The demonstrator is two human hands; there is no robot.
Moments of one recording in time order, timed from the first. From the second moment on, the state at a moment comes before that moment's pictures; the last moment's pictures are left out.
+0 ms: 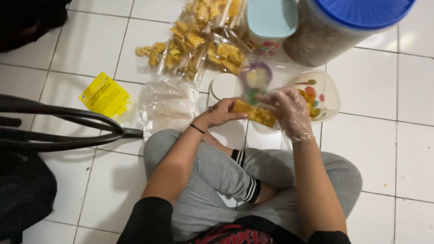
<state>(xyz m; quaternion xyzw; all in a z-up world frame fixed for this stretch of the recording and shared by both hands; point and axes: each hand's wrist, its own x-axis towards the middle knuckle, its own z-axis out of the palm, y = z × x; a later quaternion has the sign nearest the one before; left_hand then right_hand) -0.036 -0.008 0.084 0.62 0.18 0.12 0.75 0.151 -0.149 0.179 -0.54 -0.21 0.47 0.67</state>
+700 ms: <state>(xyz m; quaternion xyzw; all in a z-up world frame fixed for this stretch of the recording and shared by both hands) 0.098 -0.070 0.070 0.42 0.45 0.06 0.79 0.204 -0.236 0.162 -0.61 -0.01 0.46 0.65</state>
